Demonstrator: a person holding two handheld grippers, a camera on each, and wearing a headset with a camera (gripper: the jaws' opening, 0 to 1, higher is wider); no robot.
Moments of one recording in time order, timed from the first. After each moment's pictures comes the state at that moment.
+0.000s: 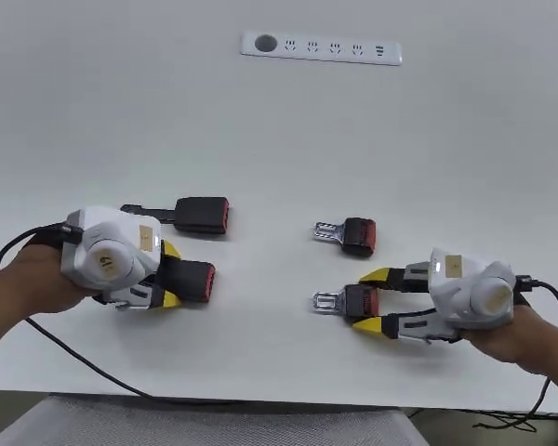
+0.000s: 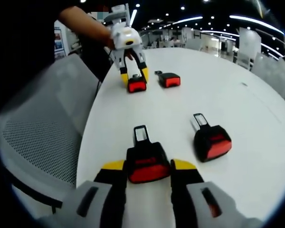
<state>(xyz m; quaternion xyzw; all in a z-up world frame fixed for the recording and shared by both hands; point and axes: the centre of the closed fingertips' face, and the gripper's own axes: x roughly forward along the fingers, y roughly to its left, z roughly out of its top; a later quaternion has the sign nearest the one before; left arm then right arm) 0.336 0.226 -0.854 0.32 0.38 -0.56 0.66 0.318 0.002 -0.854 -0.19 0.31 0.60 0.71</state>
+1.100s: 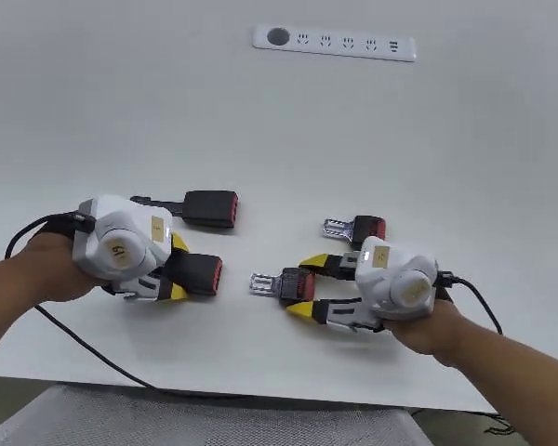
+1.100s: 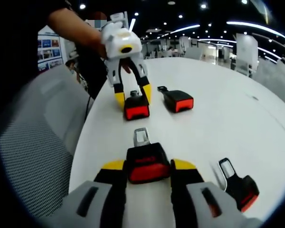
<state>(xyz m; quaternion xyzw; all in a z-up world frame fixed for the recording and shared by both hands) 0.337 0.224 -0.852 0.32 0.39 -0.56 0.66 0.333 0.104 -0.854 -0.16 0.28 0.60 0.73</state>
